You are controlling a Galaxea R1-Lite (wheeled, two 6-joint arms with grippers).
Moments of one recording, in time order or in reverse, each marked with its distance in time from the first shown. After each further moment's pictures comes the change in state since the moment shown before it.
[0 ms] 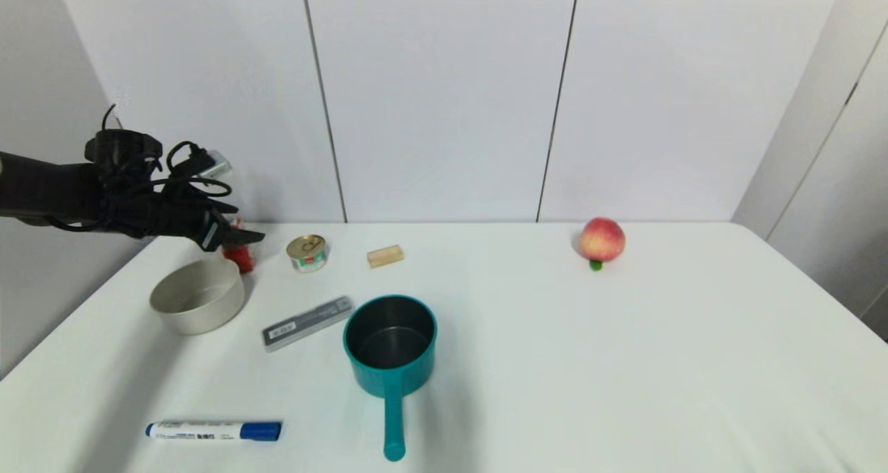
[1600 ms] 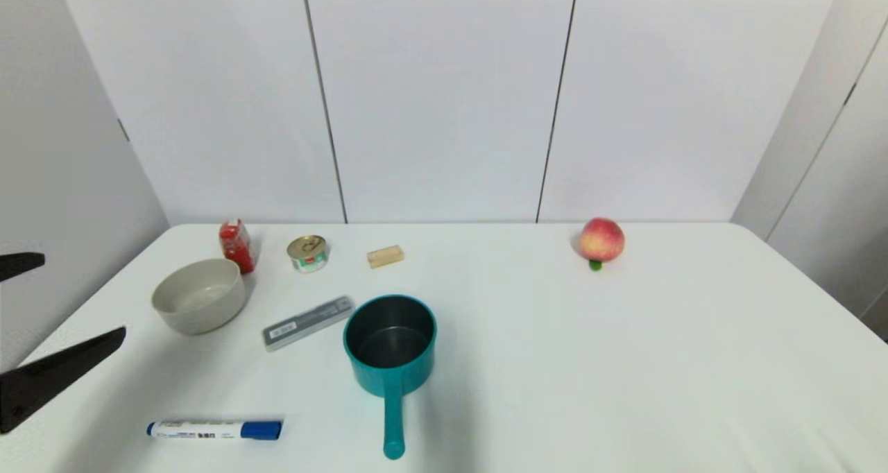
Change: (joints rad) left arm -0.114 -1.353 0.900 -0.002 0.106 -0.301; right arm 0.000 0.000 0.000 0.000 0.000 0.000
